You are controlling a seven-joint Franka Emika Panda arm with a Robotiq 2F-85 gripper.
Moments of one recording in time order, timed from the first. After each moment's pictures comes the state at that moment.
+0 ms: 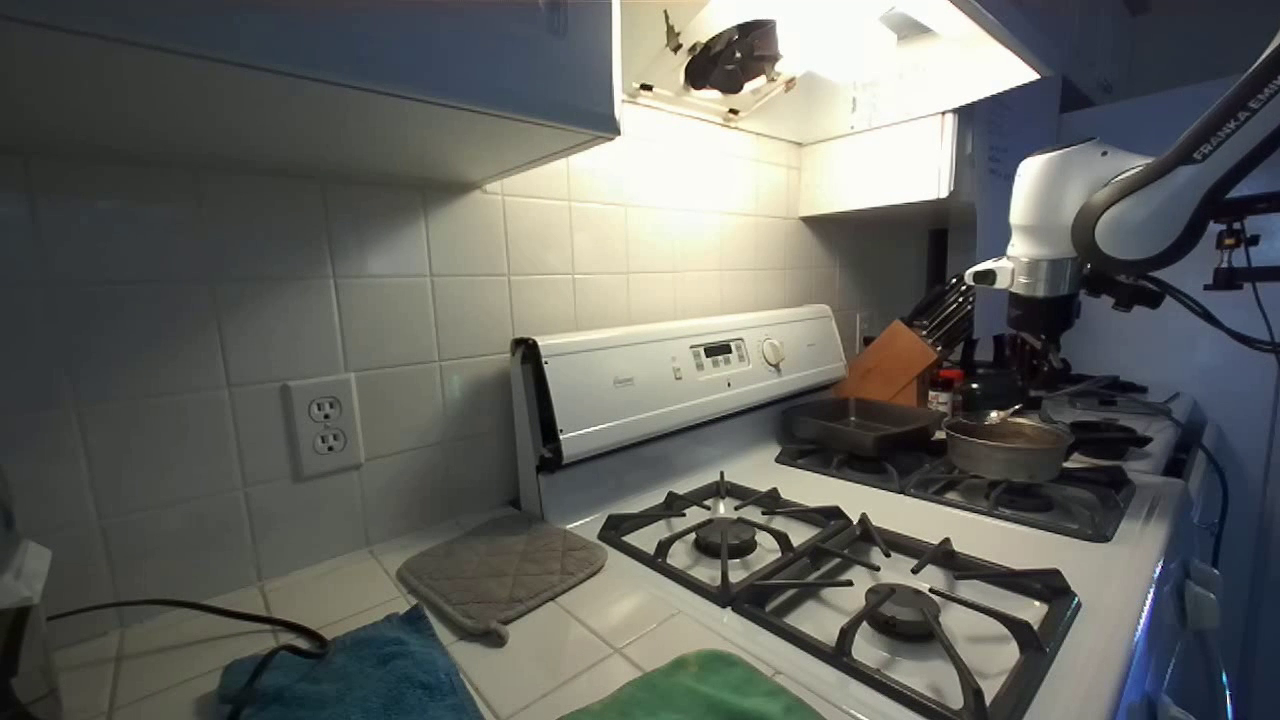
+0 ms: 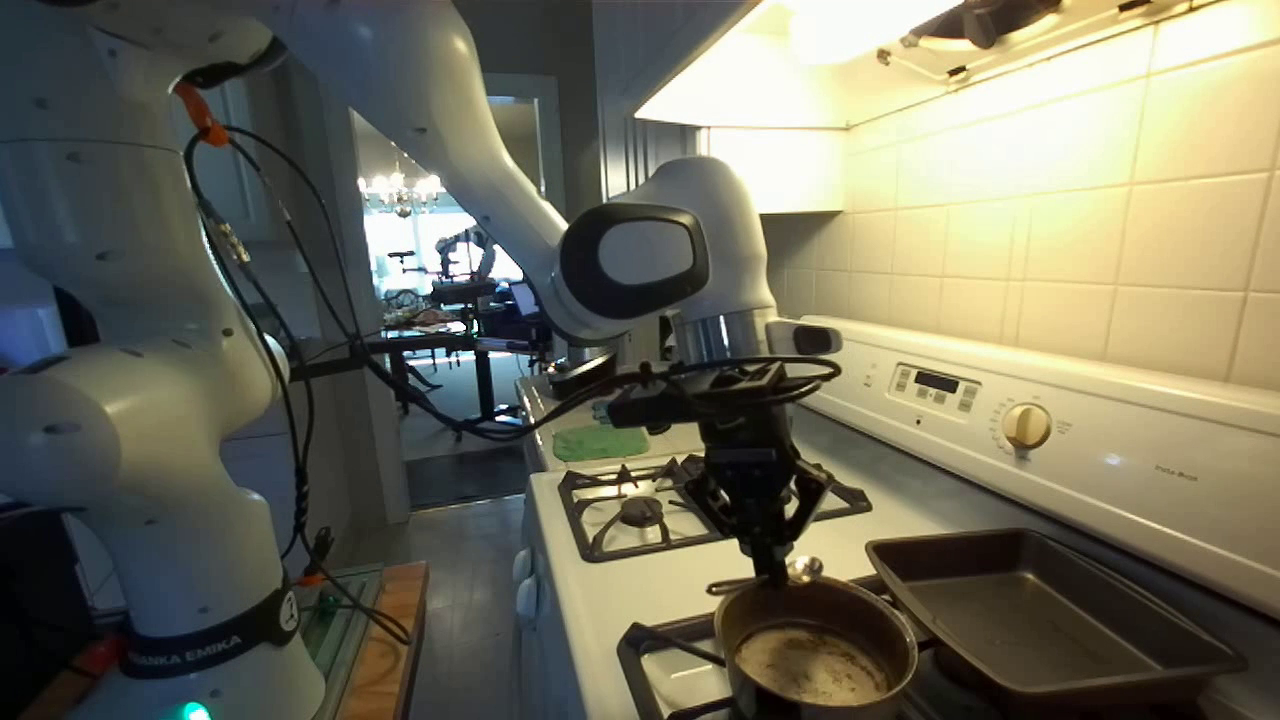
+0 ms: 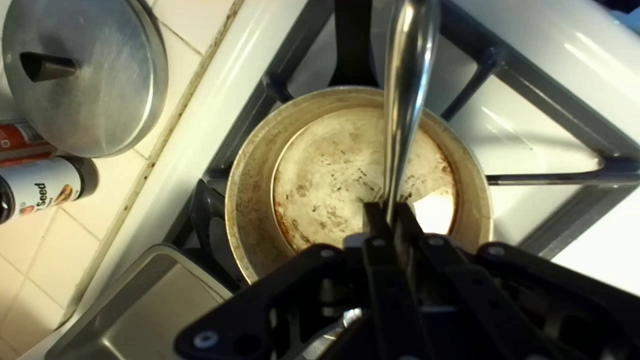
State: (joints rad) arm -0.14 -0.06 -0.13 -2.44 -0.43 2.52 -0.60
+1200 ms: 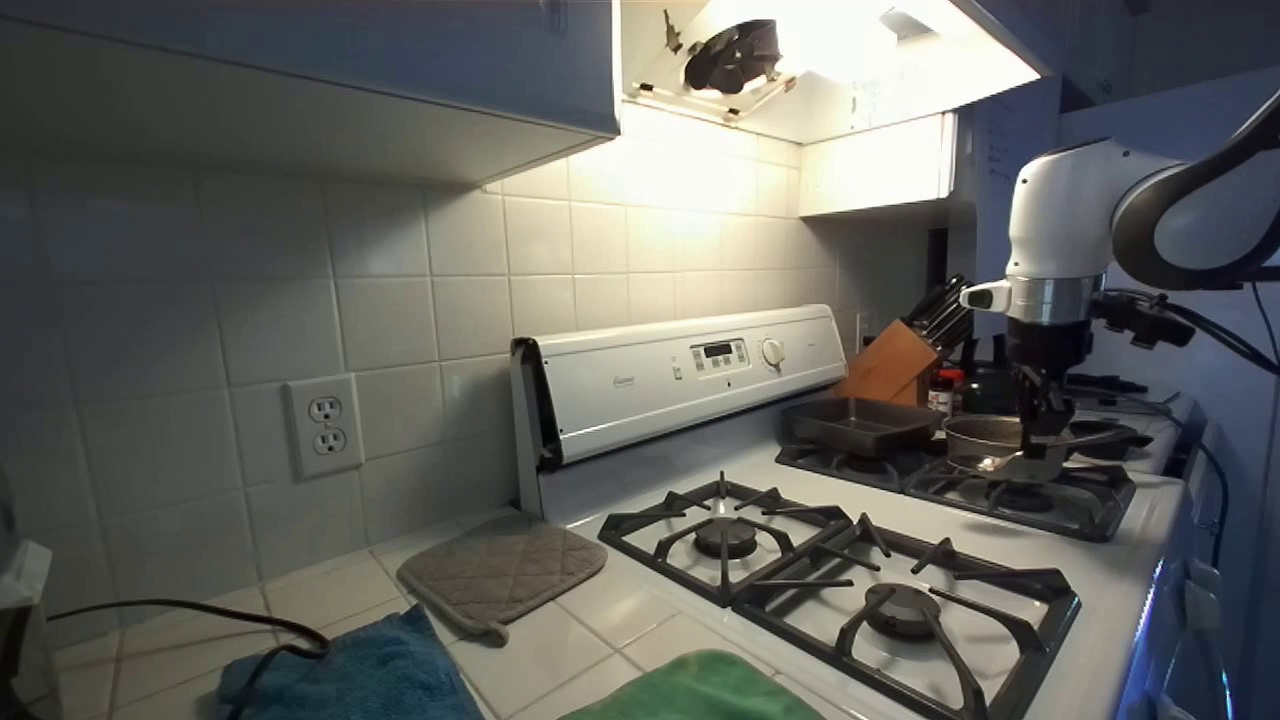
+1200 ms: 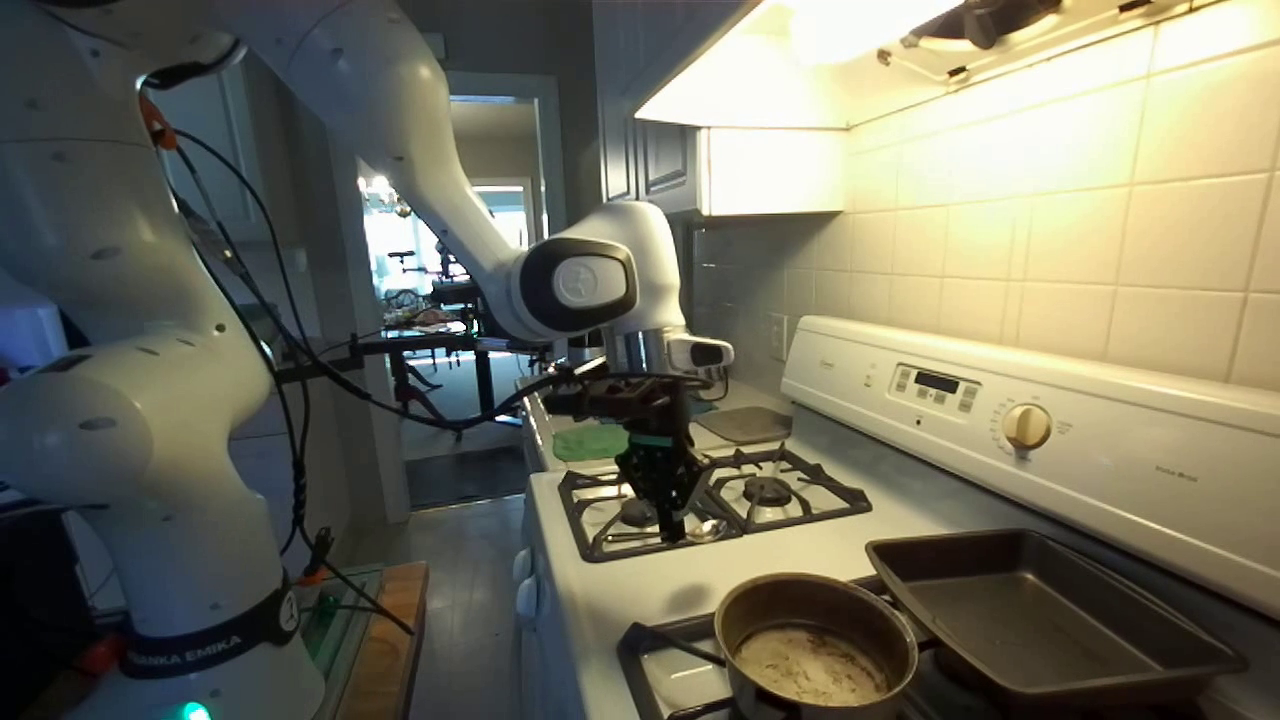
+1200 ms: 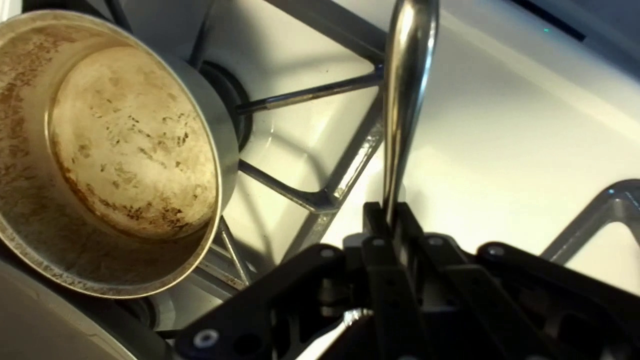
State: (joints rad) arm 0.00 -0.14 -0.01 -2.61 -0.33 2.53 -0.27
